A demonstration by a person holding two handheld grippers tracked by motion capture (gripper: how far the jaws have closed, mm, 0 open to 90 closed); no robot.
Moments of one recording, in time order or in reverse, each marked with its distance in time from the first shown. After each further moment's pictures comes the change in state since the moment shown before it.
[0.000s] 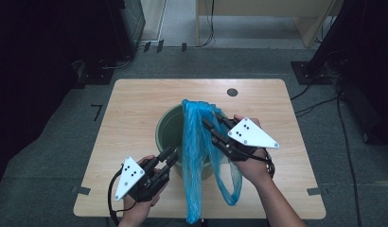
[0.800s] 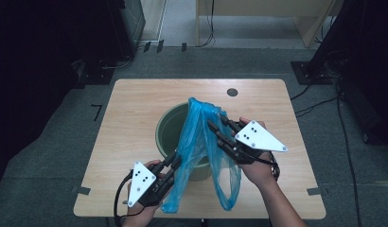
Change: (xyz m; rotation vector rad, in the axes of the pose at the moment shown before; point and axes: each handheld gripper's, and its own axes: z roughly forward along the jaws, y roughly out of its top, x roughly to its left) left arm -0.009 -0.008 0.001 0.088 0.072 0.104; right arm -0.007 -0.004 -0.015 -0.008 -0.007 0.025
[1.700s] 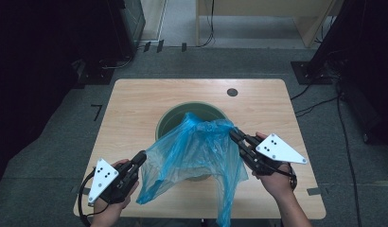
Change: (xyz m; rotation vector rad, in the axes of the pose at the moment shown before) left arm 0.065 0.002 -0.040 0.053 0.071 0.025; right arm -0.022 -0.035 -0.039 0.067 -0.022 0.018
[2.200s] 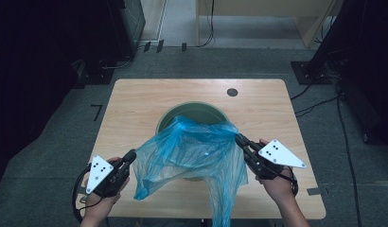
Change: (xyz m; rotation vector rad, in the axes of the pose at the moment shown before) left arm 0.035 -0.029 0.009 0.086 0.069 0.039; right arm -0.008 -0.033 -0.003 0.060 -0.055 0.037
